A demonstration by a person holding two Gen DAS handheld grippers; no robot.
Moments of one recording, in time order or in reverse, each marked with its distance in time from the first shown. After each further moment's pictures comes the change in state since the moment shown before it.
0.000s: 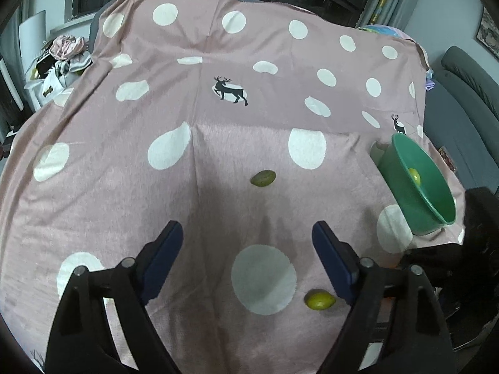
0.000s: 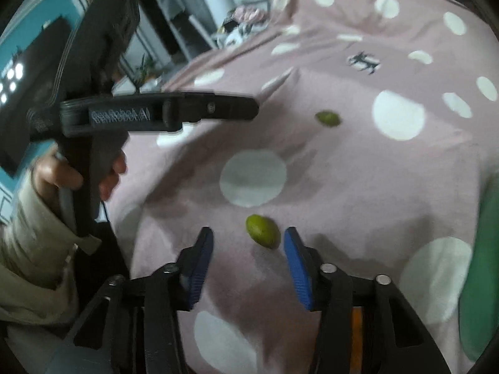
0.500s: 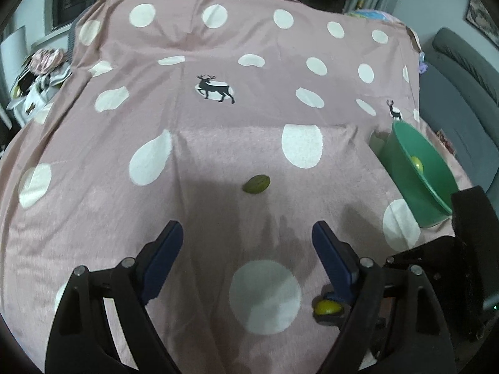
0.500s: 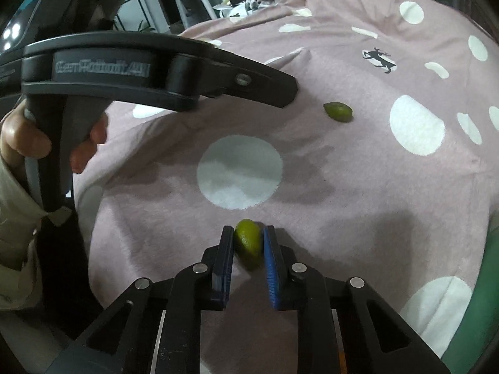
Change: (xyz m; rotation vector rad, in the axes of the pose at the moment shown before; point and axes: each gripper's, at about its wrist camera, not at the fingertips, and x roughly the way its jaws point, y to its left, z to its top) left arm 0.025 -0.007 0.015 0.096 0.034 -0.017; right arm 0.028 0.001 0.005 -0.101 0.076 -0.089
